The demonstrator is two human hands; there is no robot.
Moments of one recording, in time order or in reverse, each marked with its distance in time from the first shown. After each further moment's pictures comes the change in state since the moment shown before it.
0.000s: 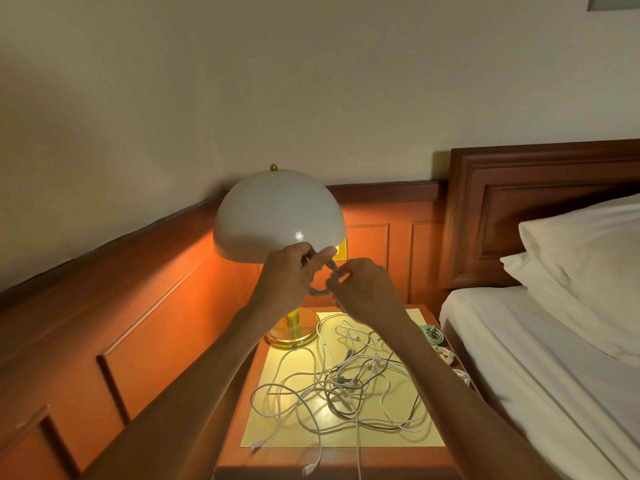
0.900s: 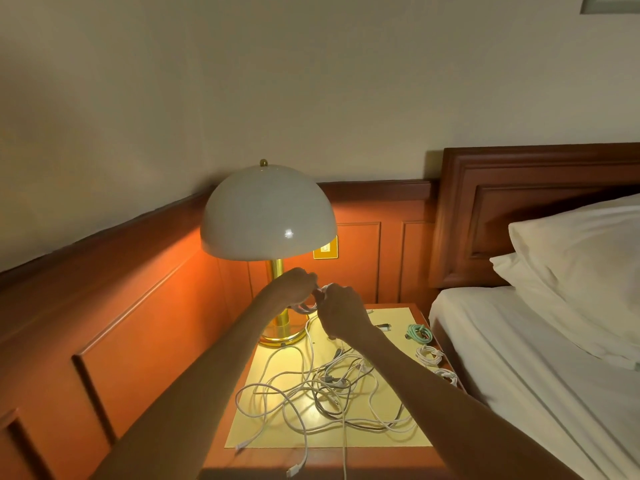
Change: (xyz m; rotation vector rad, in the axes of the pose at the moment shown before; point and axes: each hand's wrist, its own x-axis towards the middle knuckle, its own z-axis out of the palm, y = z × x) left_hand 0.028 -0.026 0.051 -0.143 -0.467 -0.723; right_hand 0.025 0.047 0.044 -0.302 -0.093 -0.015
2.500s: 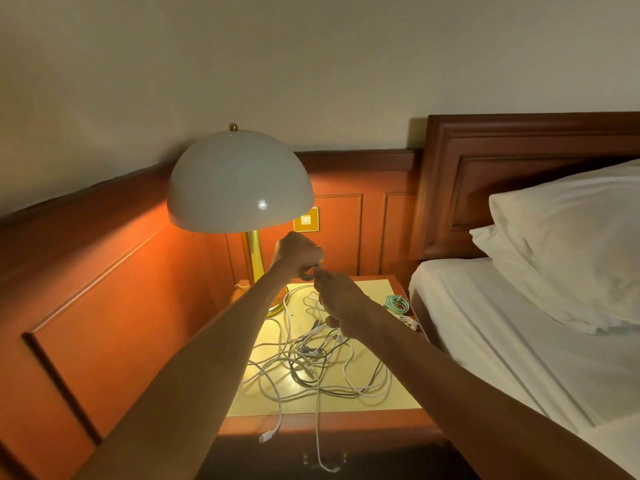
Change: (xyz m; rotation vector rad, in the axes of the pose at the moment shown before) left_hand 0.038 0.018 0.060 0.021 0.235 0.182; right_hand -0.022 0.028 -0.029 0.437 -0.240 0.238
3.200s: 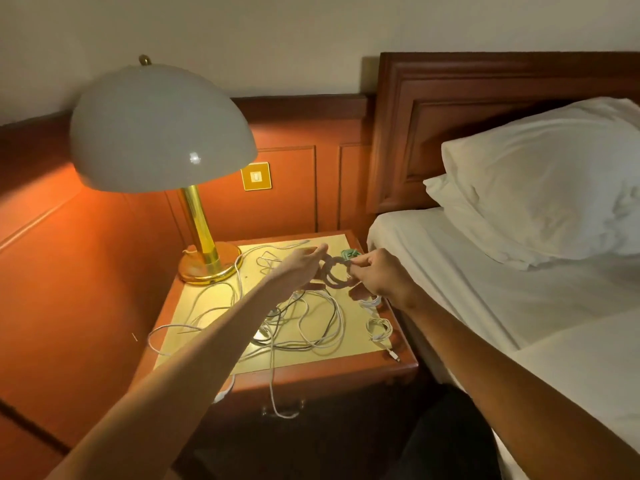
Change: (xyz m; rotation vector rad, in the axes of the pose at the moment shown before) left_hand -0.062 -0.005 0.109 -0.385 -0.522 -0.127; right_hand -0.018 0.129 -0.093 -0.053 0.152 0.134
